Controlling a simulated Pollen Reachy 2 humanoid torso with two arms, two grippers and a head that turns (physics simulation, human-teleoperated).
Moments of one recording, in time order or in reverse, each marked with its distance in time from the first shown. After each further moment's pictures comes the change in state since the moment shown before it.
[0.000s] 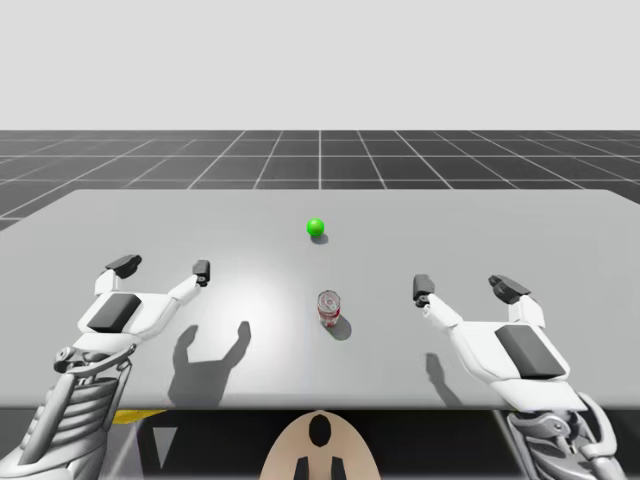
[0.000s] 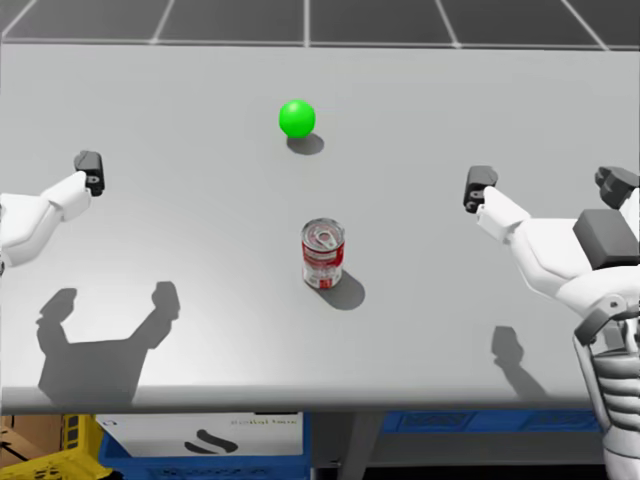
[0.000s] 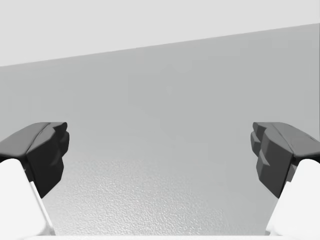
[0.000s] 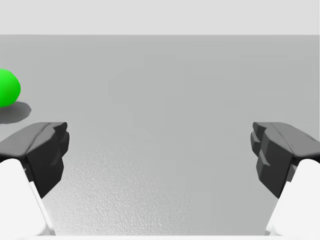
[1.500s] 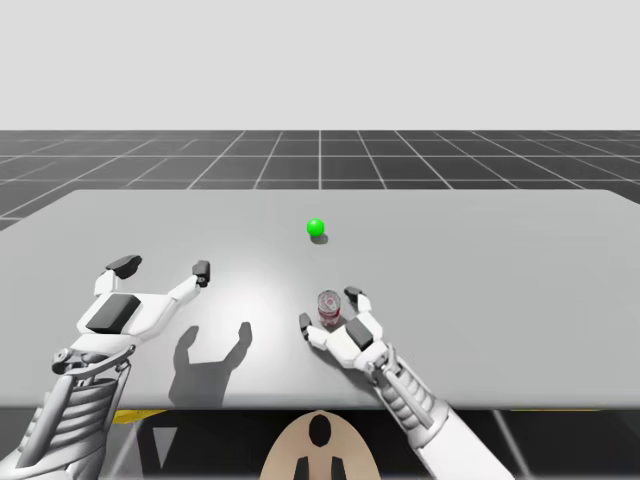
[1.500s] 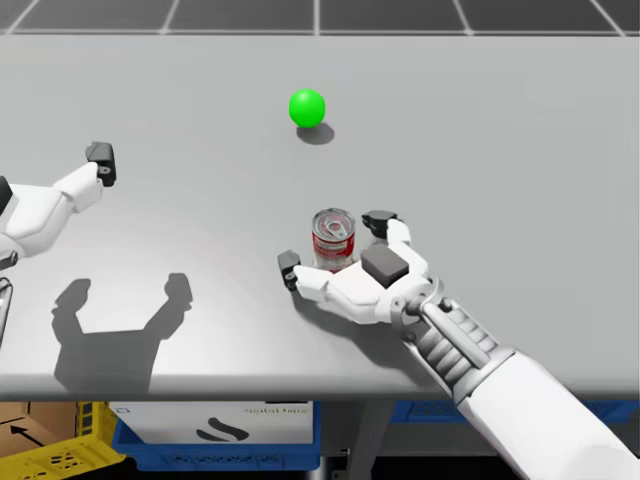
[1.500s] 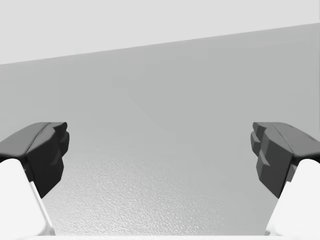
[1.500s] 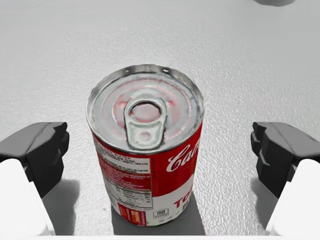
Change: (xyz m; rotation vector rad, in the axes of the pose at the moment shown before) left arm 0.001 0.000 0.001 -0.005 0.003 0.008; right arm -0.110 0.131 -0.063 0.579 0.229 0.070
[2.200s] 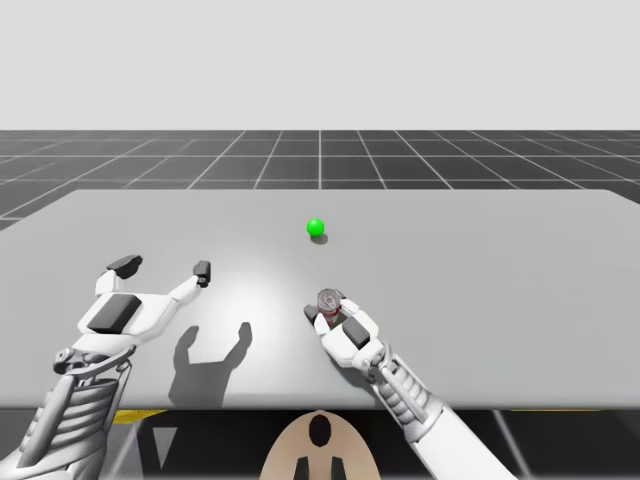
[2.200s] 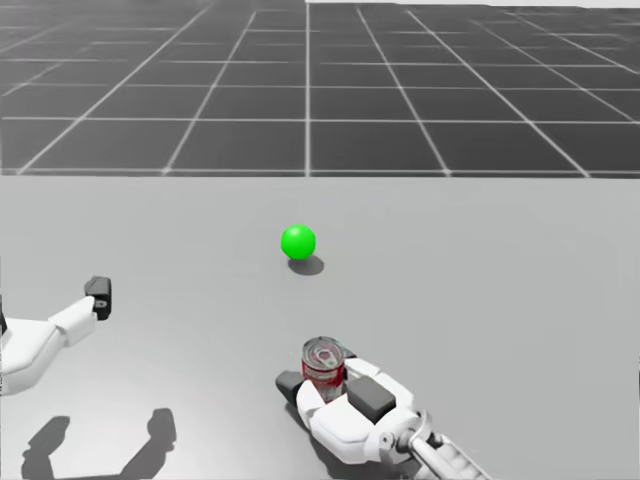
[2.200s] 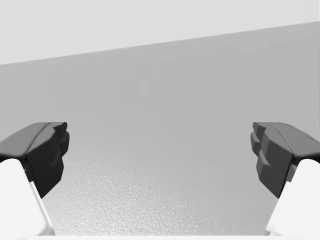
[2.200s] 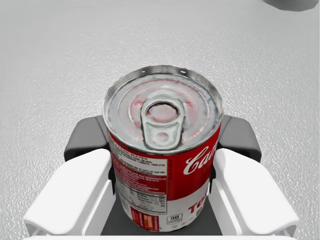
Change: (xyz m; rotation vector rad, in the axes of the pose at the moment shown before) left arm -0.001 -0.001 0.000 -0.002 0.001 -0.005; right arm -0.003 0.001 -0.007 0.047 -0.023 -0.026
